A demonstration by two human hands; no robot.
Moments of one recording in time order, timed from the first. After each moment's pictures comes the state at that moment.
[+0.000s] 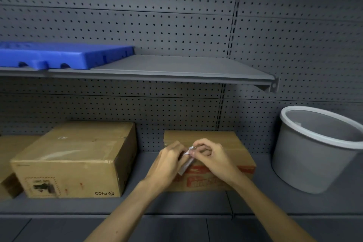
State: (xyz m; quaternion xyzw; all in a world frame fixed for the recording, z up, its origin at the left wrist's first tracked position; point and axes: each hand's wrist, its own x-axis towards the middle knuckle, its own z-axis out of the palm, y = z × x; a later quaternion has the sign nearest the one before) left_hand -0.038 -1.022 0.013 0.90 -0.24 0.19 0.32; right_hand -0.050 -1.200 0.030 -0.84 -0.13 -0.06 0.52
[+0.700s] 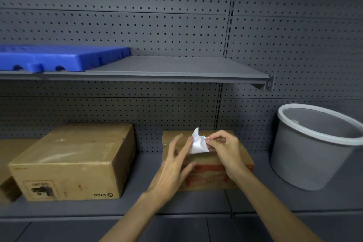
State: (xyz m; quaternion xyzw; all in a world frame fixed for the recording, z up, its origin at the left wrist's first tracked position) left_hand -0.060 -1.031 -0.003 0.87 -0.29 0.19 0.35; right_hand -0.044 -1.216 0.042 -0.72 0.01 -0.19 0.66
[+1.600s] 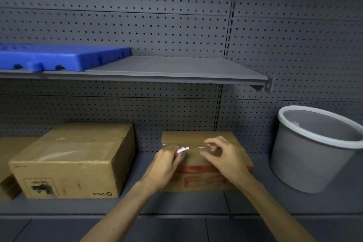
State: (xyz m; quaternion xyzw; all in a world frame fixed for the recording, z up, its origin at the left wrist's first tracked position) left_hand -0.029 -1.022 0.001 0.90 -0.22 0.15 0.33; right_hand -0.062 -1.229 0.037 -0.88 -0.10 -0.18 0.42
